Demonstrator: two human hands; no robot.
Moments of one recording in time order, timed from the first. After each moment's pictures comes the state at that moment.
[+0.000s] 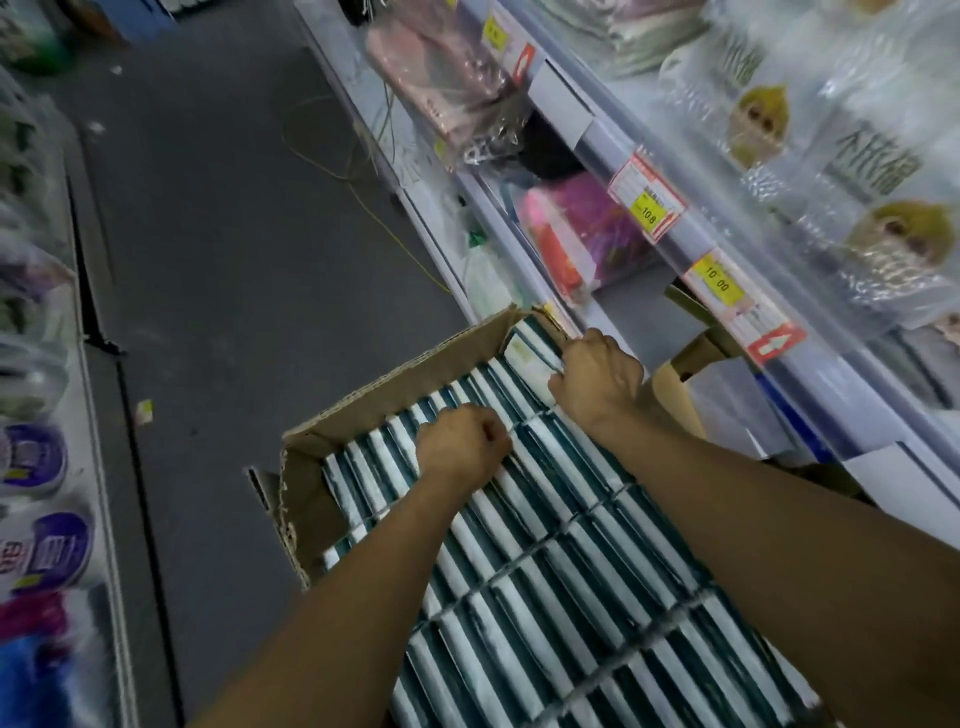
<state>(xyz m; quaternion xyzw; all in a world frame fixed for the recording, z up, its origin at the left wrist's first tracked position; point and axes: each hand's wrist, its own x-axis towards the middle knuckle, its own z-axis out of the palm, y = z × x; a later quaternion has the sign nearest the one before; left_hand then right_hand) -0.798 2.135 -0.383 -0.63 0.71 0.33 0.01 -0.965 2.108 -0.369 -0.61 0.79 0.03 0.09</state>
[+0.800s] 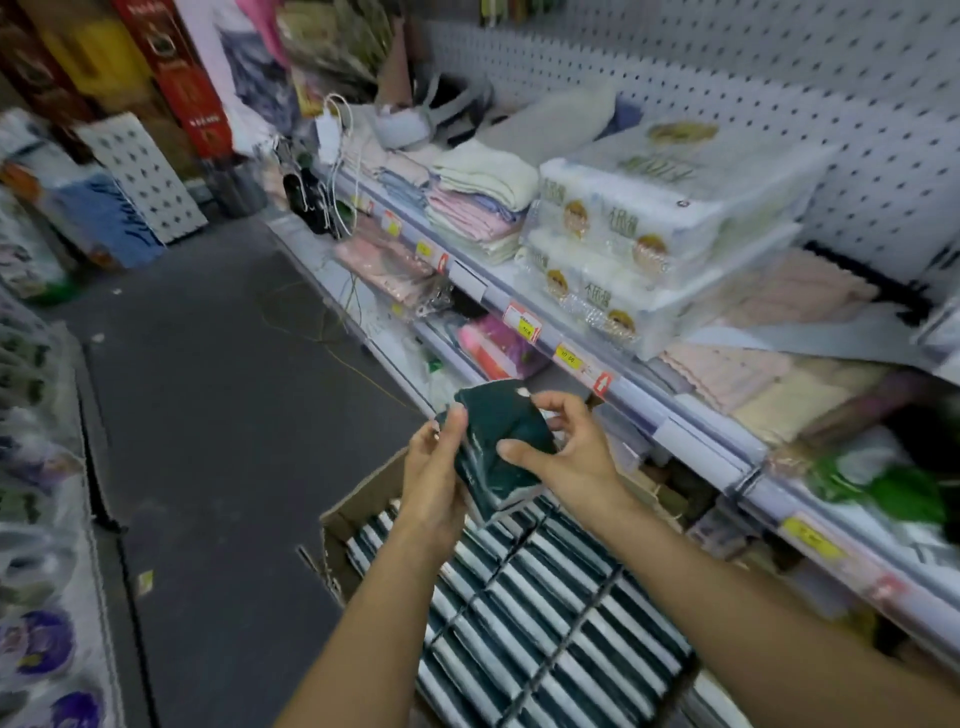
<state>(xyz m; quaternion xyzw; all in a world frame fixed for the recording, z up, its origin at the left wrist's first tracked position) -0.791 2.225 -0.184 -0.46 0.29 0.74 -0.40 -0.927 2.275 -0.182 -0.38 0.65 -0.53 0.40</state>
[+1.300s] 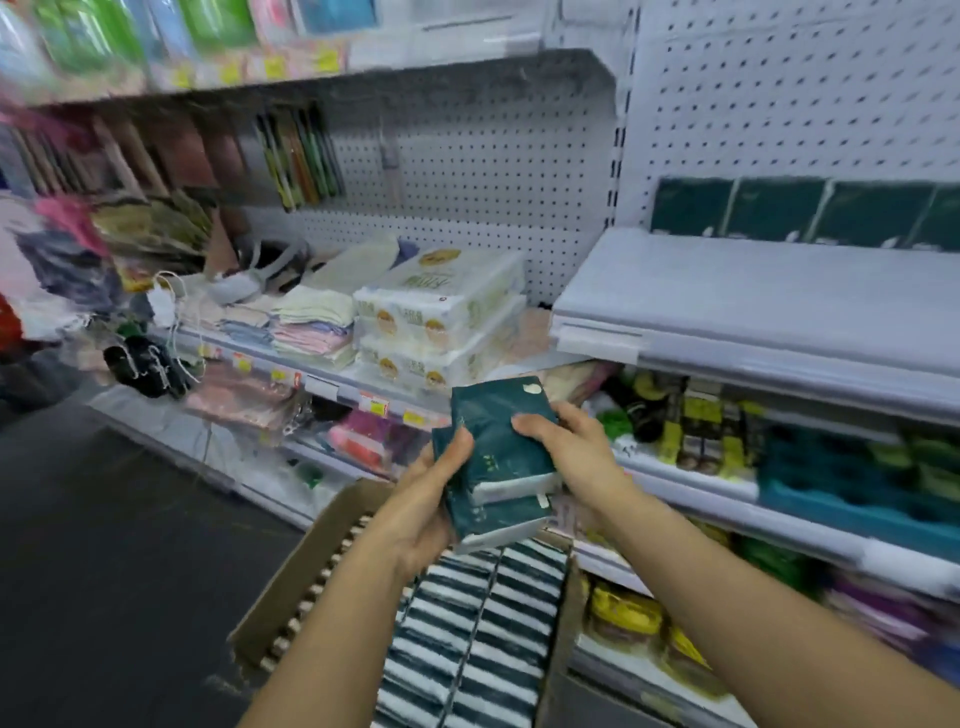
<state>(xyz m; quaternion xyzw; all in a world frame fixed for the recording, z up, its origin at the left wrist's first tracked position) -0.814 2.364 -0.059 -0.27 0.43 0.85 -0.16 -0.942 2.460 -0.050 -0.15 0.64 -0.69 0.31</state>
